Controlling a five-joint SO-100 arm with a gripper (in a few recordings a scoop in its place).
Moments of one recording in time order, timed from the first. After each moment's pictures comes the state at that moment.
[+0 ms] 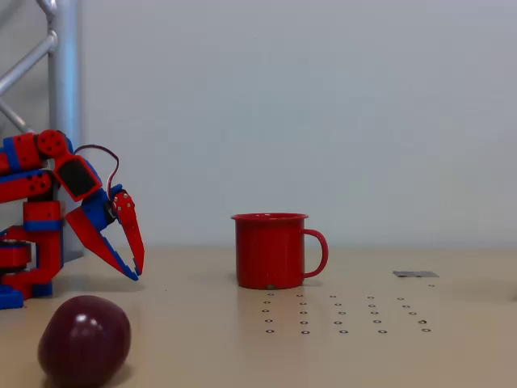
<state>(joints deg) -15.3 184.7 171.7 72.3 -7.9</state>
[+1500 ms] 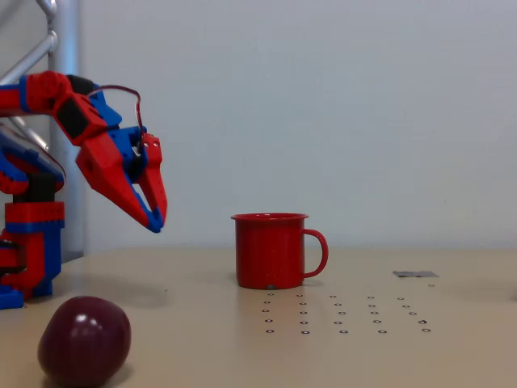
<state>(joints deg) 21.2 137.5 134.8 53.0 -70.4</state>
